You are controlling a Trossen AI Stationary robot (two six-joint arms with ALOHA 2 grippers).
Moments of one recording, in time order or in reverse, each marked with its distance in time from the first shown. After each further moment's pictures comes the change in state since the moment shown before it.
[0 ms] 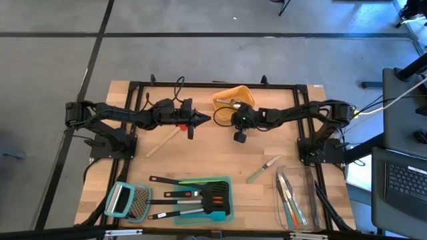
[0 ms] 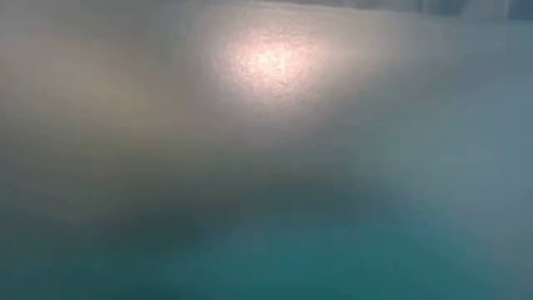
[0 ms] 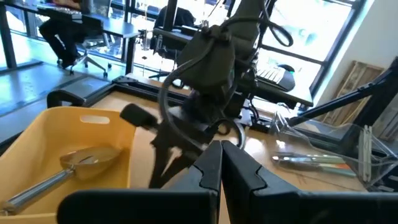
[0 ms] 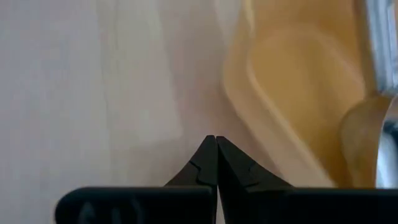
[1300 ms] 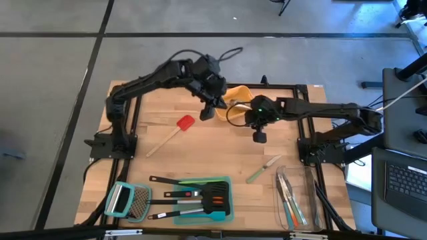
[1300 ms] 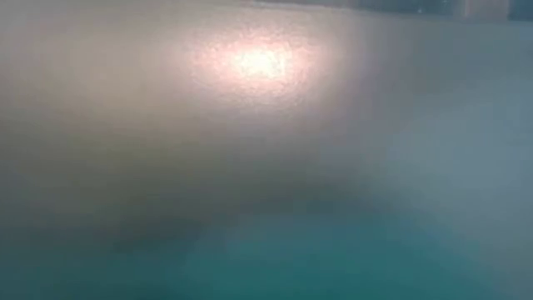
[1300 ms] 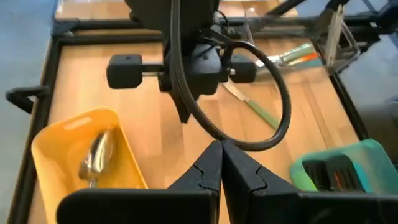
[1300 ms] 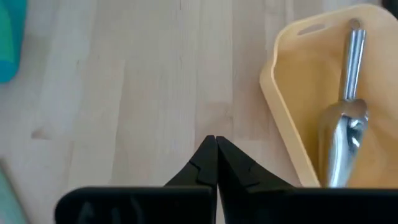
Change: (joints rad) left arm 0.032 0.485 1.610 -1.844 0.198 0.474; right arm 0.015 -0.362 0.180 -0.633 -0.181 -0.150
